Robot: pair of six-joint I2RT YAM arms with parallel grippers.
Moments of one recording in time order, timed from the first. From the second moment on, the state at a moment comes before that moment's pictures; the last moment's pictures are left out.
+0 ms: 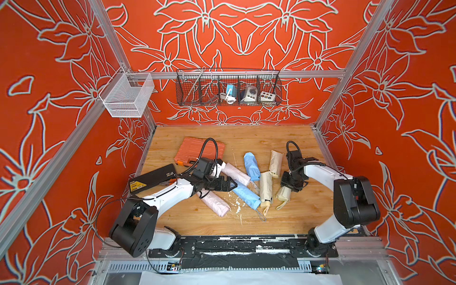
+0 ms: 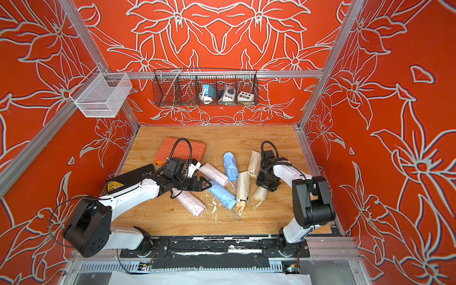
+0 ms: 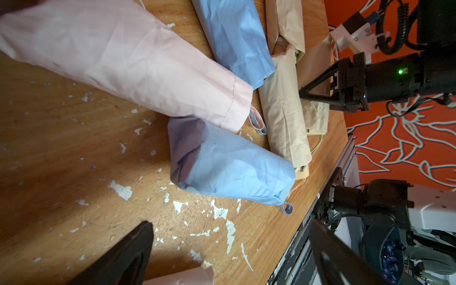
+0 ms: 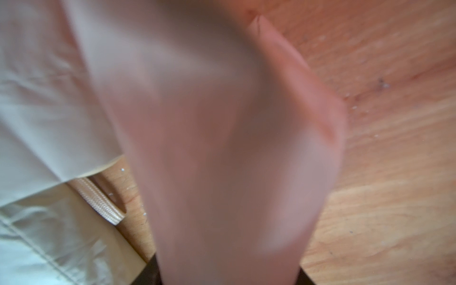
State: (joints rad) left arm -0.45 1.37 0.74 -0.23 0.57 -0.47; right arm 0.20 1.60 0.95 -0.82 -0.07 0.60
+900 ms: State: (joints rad) left arm -0.45 1.37 0.74 -0.23 0.63 -0.47; right arm 0.20 1.48 0.97 -0.83 0.00 0.46
